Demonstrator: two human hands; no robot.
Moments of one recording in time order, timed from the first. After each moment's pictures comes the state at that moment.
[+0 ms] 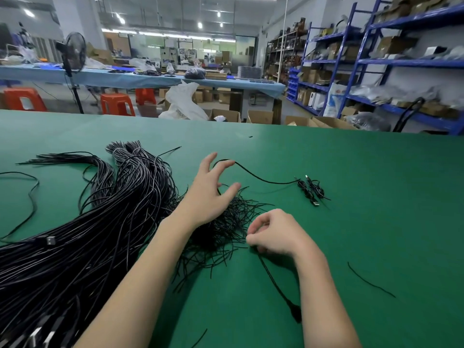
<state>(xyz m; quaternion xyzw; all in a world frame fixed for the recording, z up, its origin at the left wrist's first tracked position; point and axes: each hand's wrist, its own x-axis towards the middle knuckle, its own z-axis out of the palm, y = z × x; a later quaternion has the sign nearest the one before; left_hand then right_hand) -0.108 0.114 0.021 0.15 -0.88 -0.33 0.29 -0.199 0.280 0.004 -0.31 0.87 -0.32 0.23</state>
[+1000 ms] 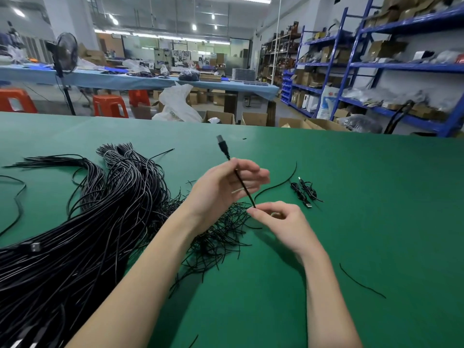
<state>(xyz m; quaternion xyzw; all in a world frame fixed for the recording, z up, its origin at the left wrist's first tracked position) -0.113 0.152 0.050 -0.04 -0.58 -0.79 0.20 -0.219 0.296 -0.003 -0.29 0.77 -0.55 0.15</state>
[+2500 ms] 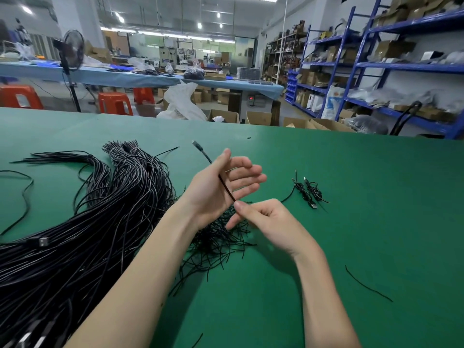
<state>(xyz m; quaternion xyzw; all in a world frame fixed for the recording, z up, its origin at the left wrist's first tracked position) -0.107 0.152 0.064 0.04 -0.46 -0.87 0.18 -0.190 0.281 0.021 -0.47 0.69 -0.50 0.22</state>
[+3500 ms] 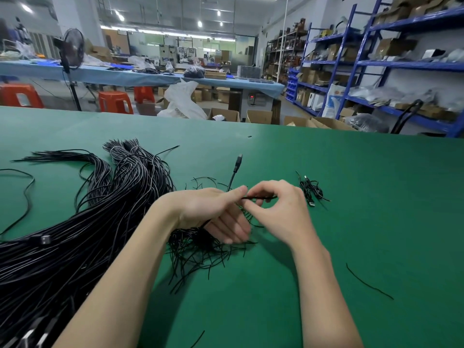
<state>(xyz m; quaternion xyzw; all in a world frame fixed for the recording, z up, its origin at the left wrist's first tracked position) -0.087 0.131 0.059 0.15 -0.78 -0.60 -0.14 -0.200 0.275 0.021 -0.41 0.79 -0.45 -0.09</state>
